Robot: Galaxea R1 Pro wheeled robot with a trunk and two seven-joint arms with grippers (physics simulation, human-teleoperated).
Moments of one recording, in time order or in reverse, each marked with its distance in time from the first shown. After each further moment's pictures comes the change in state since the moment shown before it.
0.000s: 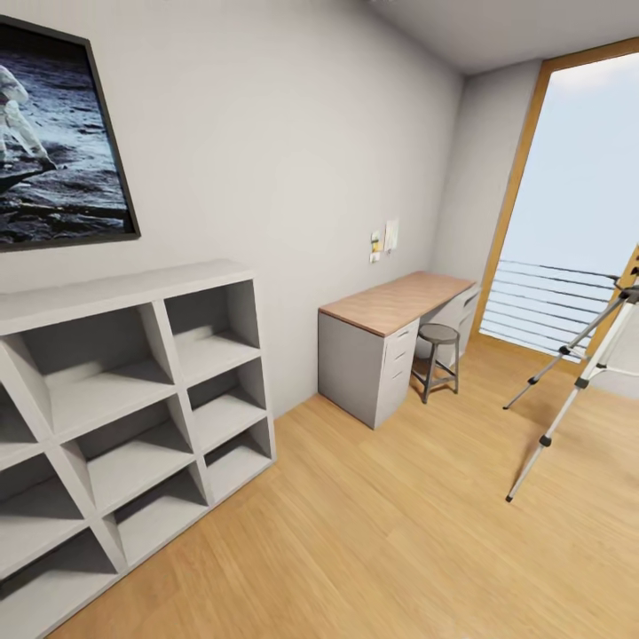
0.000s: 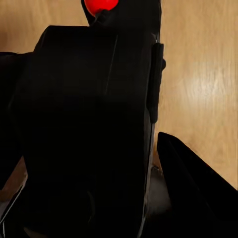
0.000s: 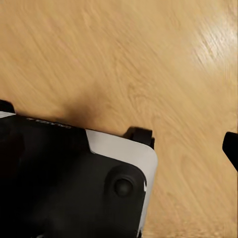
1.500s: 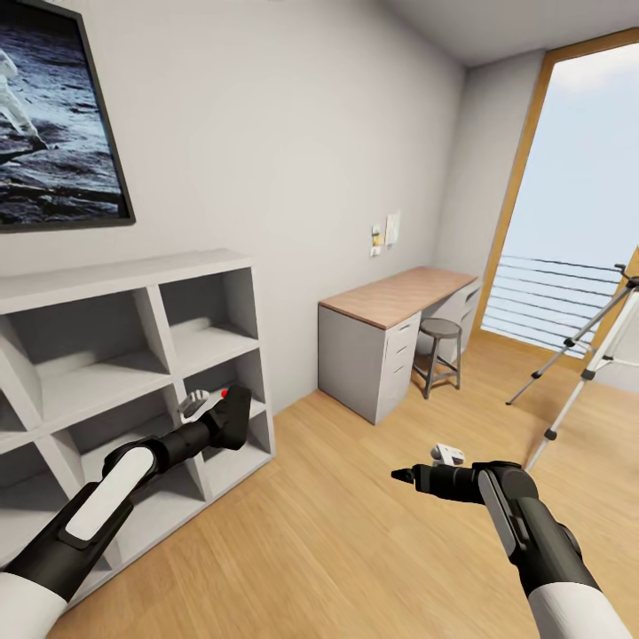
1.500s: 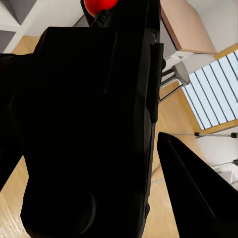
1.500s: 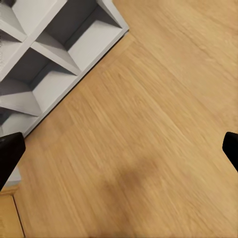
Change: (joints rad) left arm -0.169 0.358 0.042 -1.267 0.417 0.378 0.088; right arm -0.098 0.054 -0.016 -1.118 -0.334 0.864 0.143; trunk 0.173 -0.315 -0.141
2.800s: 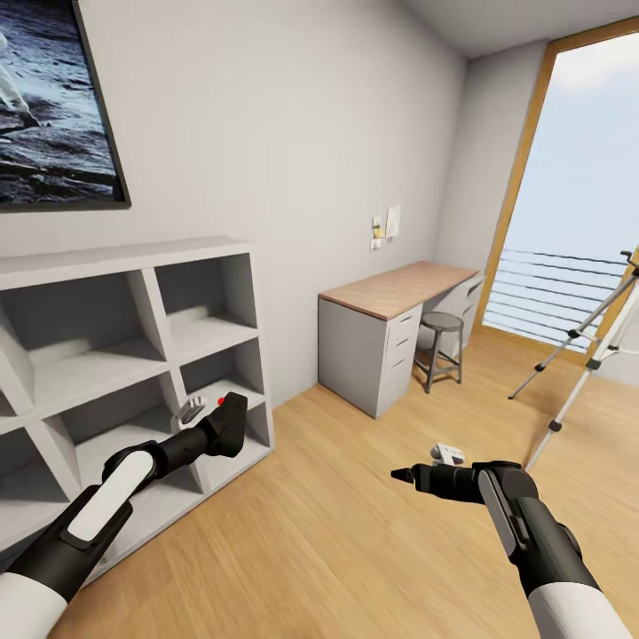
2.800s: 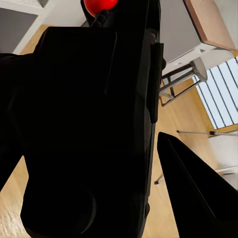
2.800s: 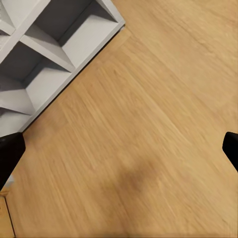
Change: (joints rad) left arm 0.000 0.000 0.001 0.054 0.001 -0.001 -0.001; right arm 0.000 0.000 0.000 -0.001 -0.002 0.000 0.000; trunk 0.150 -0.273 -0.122
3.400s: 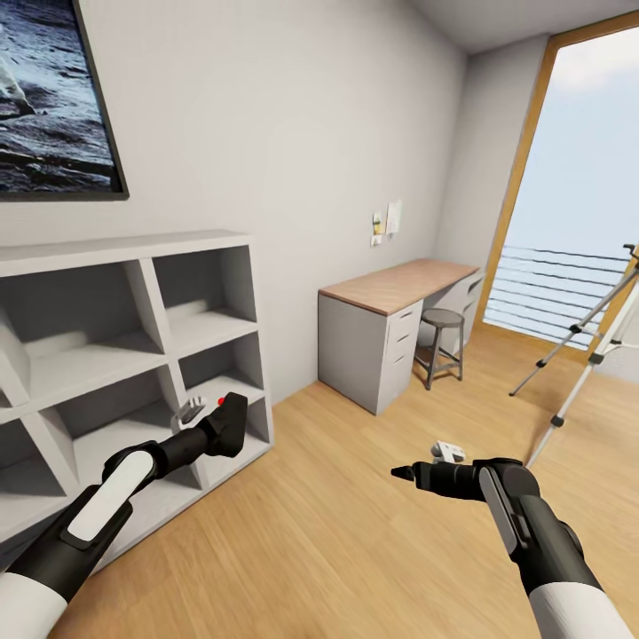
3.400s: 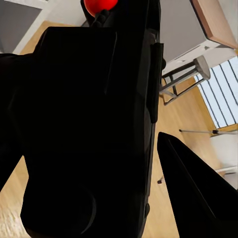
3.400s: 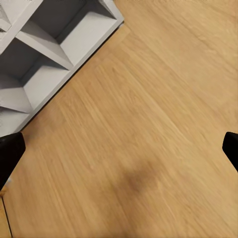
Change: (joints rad) left arm 0.000 0.000 -0.001 0.000 0.001 0.000 0.000; right arm 0.000 0.000 -0.001 -0.028 -0.001 0.029 0.000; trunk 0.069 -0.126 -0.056
